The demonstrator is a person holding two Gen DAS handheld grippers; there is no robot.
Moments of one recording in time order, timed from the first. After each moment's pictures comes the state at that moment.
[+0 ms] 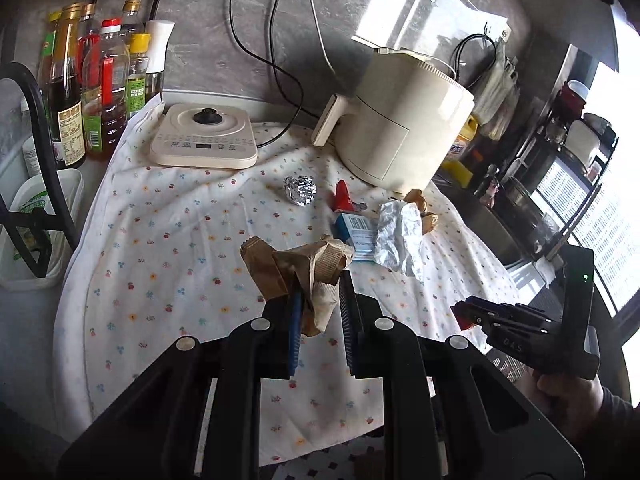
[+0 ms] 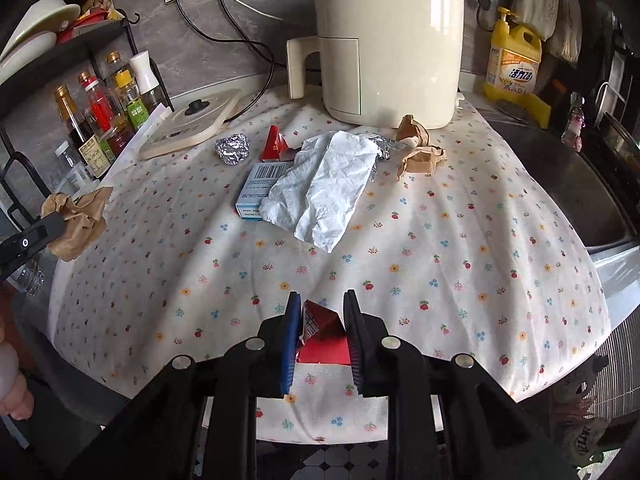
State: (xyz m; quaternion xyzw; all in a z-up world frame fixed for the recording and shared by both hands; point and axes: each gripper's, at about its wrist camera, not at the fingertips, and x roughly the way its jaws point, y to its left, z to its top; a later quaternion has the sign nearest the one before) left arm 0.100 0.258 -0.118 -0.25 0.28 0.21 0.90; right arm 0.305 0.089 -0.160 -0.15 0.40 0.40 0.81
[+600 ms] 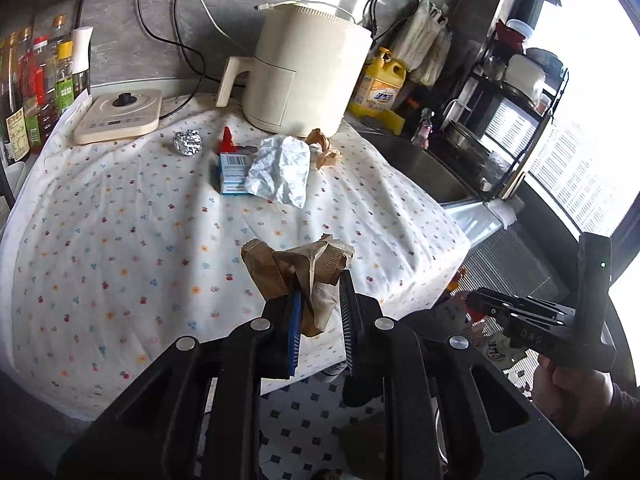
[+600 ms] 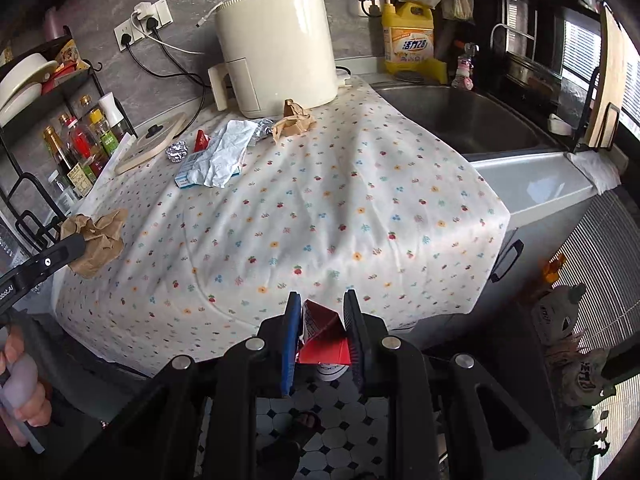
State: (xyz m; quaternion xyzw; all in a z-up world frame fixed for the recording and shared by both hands) left arm 0.131 0.117 -0.122 -0.22 0.31 0.13 0.91; right arm 0.295 -0.098 -0.162 -0.09 0.42 0.33 0.84
